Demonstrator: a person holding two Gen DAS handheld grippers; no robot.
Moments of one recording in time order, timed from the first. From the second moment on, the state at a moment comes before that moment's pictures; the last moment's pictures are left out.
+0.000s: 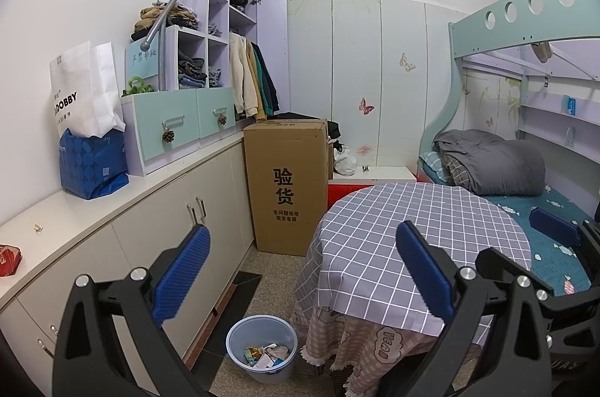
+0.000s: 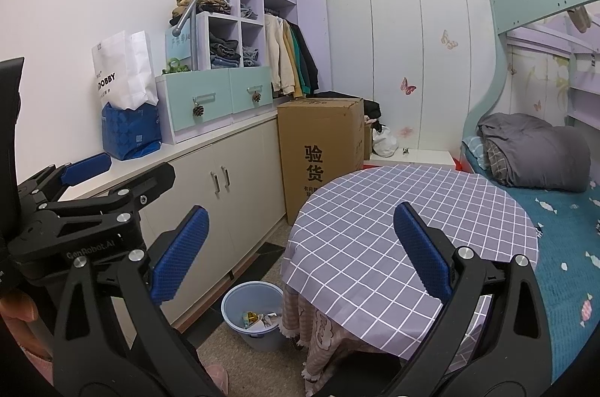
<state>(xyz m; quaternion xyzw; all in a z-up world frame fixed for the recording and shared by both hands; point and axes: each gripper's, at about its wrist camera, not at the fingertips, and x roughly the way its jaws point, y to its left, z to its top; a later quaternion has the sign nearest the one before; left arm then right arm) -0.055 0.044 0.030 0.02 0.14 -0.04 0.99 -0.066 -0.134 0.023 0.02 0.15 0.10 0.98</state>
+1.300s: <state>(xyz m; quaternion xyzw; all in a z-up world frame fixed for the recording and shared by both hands) -0.049 0.058 0.016 0.02 0.15 -0.04 0.99 -0.060 -0.139 0.011 0.03 0.17 0.11 0.98</state>
